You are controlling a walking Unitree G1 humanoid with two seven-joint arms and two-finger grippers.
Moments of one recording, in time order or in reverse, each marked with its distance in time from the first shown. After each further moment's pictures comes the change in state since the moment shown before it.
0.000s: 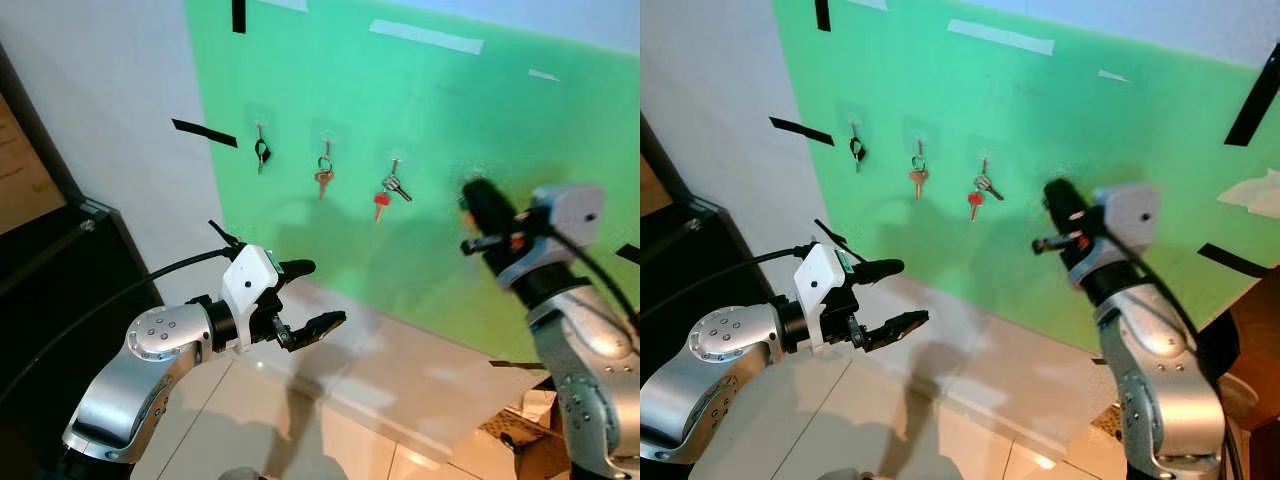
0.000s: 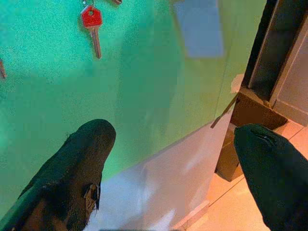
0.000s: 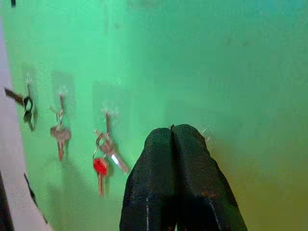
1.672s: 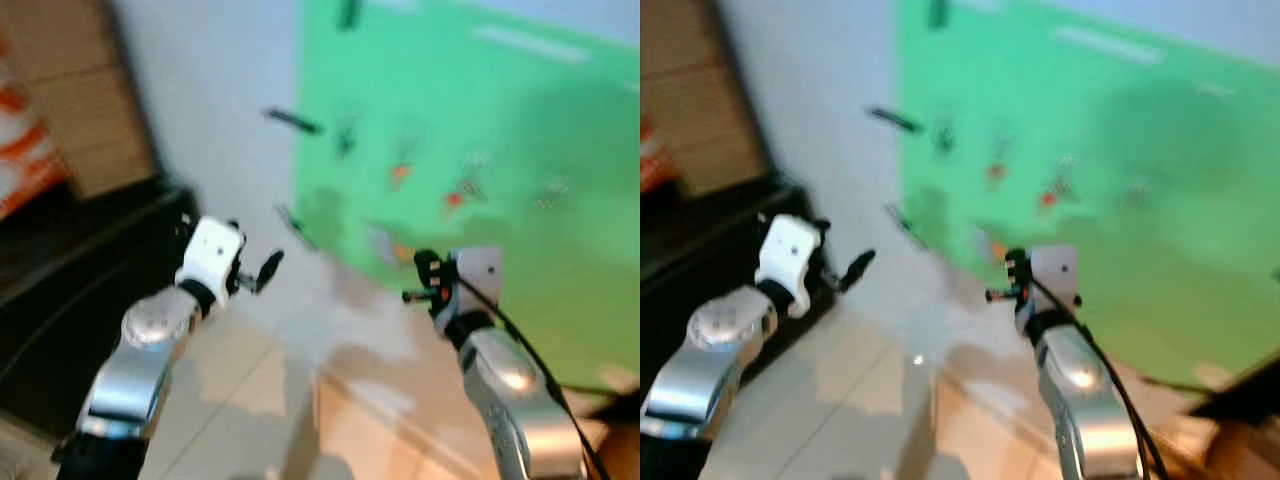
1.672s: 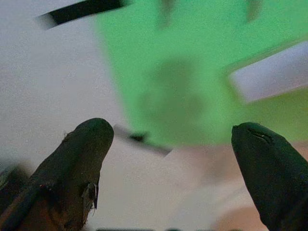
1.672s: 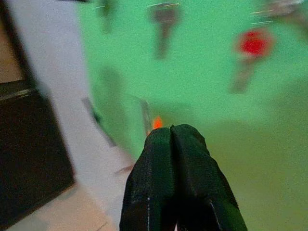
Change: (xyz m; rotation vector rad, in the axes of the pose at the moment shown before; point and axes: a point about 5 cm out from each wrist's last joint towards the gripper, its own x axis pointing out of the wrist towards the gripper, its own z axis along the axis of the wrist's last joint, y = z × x) left arm -0.008 0.048 -0.014 0.070 0.053 0.568; right arm -0.008 0.040 -0.078 0.030 0.289 -0.071
